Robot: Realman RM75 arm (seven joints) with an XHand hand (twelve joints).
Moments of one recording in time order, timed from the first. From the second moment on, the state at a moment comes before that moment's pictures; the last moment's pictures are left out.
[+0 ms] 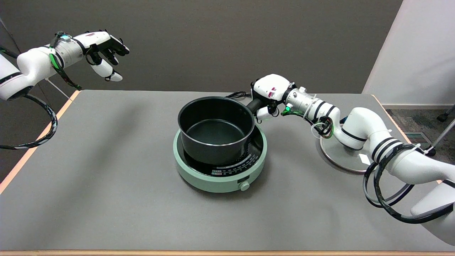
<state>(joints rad) 0.59 -0.93 -2.10 0.95 2.75 -0.41 -2.02</state>
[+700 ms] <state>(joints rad) 0.59 -0.93 -2.10 0.96 2.70 -0.43 -2.03</state>
